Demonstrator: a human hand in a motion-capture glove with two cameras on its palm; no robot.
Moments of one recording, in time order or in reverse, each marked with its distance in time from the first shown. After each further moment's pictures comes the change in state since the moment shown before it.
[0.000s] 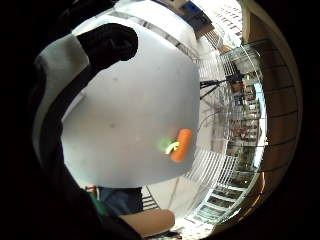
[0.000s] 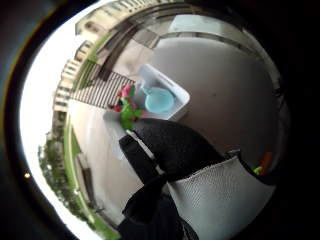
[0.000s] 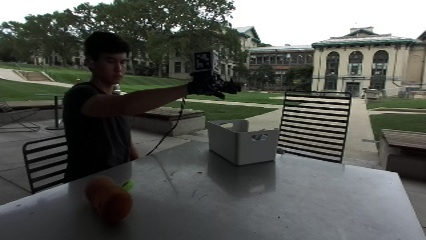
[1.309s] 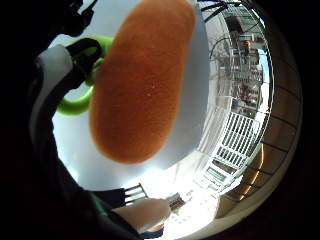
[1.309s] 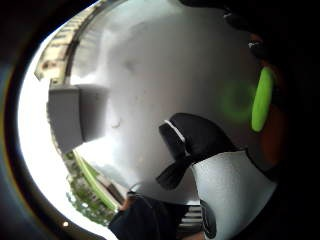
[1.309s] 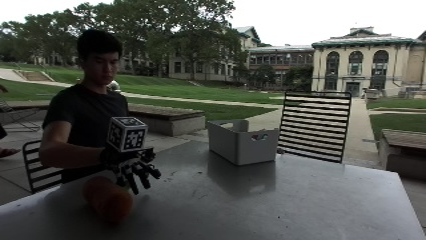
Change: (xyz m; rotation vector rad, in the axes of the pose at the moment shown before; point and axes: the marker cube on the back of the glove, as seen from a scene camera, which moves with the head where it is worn) arm 0.198 0.241 0.235 -0.379 -0.057 0.304
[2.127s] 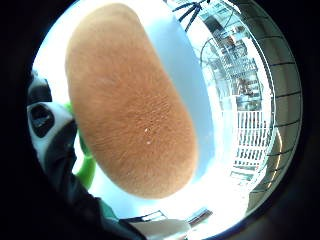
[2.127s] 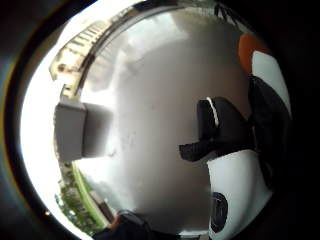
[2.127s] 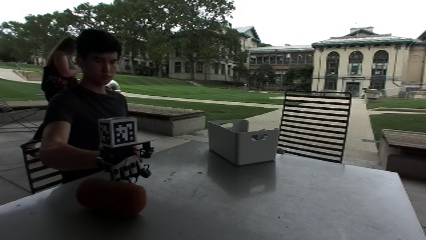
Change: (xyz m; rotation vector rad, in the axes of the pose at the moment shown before) arm 0.025 -0.024 0.010 0.299 -0.082 0.096
